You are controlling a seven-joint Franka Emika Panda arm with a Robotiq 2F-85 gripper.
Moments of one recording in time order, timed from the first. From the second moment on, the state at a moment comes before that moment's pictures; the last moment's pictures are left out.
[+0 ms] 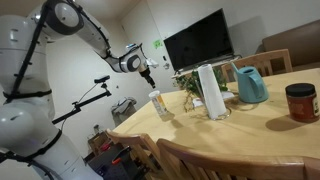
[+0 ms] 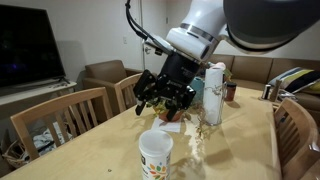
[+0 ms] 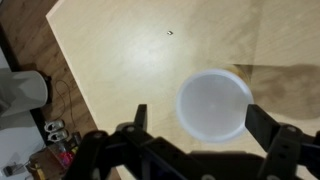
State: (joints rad) arm -0.06 0.42 0.56 -2.05 0.11 2.82 -2.57
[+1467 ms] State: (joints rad) arm -0.07 0.50 0.53 -2.06 0.14 2.83 -2.57
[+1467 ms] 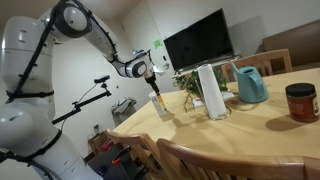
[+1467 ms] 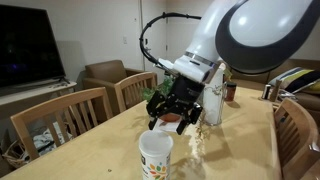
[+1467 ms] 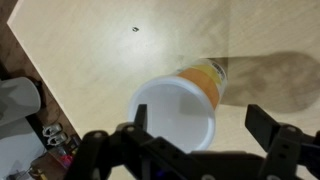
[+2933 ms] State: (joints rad) arm -0.05 0.58 0.53 -1.98 0.12 2.83 -2.57
